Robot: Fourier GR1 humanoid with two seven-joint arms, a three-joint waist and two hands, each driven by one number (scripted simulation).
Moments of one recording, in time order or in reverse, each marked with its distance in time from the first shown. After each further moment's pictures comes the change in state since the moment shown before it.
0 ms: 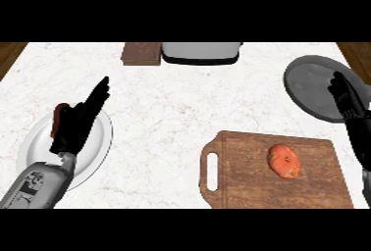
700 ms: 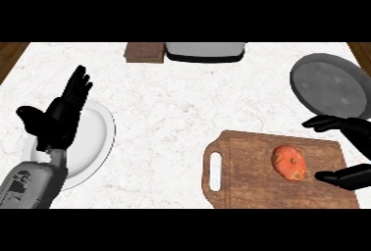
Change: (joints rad) left arm 0.011 -0.049 0.137 -0.008 0.065 0.060 -0.114; right arm -0.052 -0.156 0.058 0.237 -0.079 0.621 -0.580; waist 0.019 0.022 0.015
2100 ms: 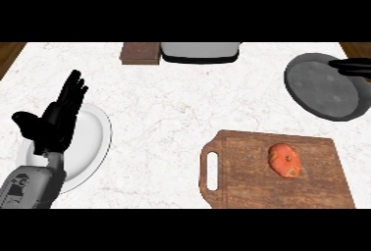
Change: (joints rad) left arm 0.030 -0.027 0.054 0.028 -0.020 -0.031 -0.041; right arm -0.371 -0.357 0.115 0.014 0.218 0.065 -0.035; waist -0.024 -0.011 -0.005
